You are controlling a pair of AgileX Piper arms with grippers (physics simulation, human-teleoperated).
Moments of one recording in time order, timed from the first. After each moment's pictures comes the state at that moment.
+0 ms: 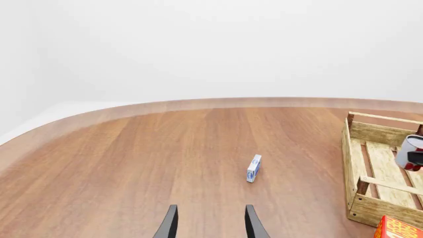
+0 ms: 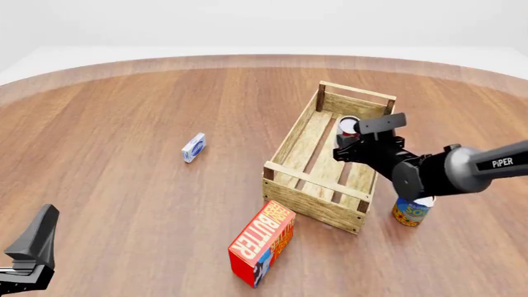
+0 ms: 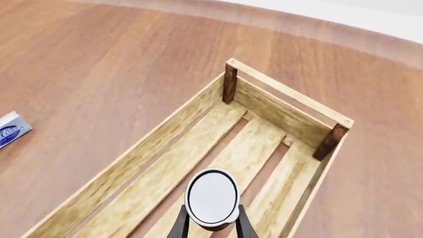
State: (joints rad) left arm 0.00 0.00 0.00 0.00 0.00; right arm 0.22 1.85 -0.80 -0.57 -0.04
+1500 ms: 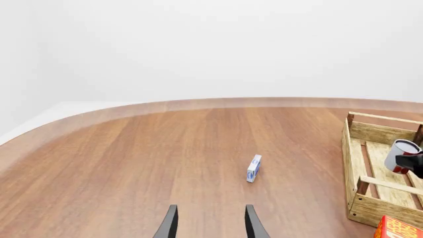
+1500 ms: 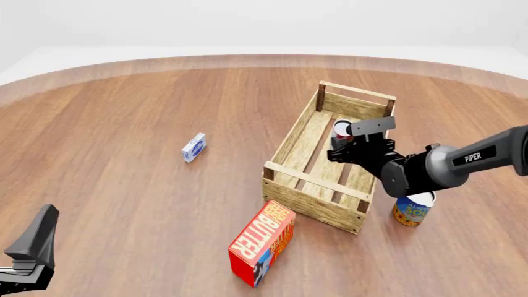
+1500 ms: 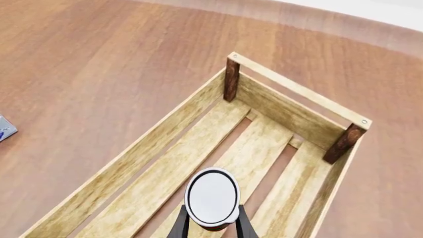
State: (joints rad) left arm 0.00 0.00 0.00 0.00 0.00; right arm 0.22 1.97 -0.88 -0.59 -0.03
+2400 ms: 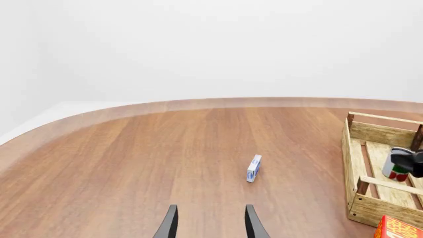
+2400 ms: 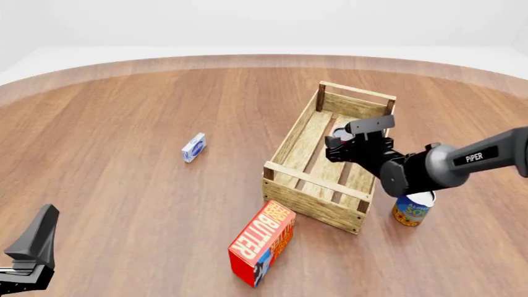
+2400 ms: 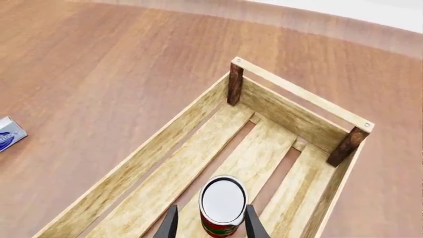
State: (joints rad) left arm 0.00 0.00 0.00 0.00 0.00; right arm 0.23 1.95 -0.88 -0.59 -0.02
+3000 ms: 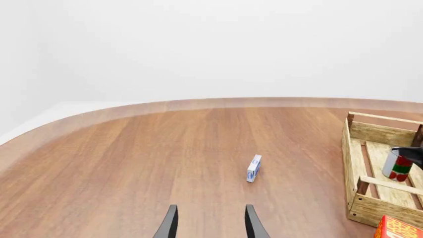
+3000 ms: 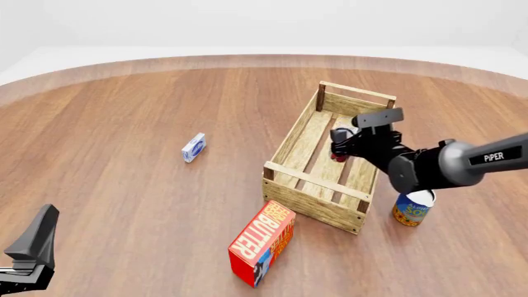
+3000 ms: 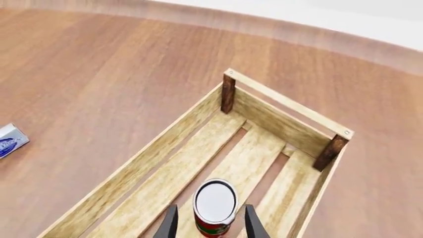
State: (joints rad) left arm 0.00 0.00 0.00 0.00 0.00; right arm 0.22 1.88 -0.86 -0.57 -0.04
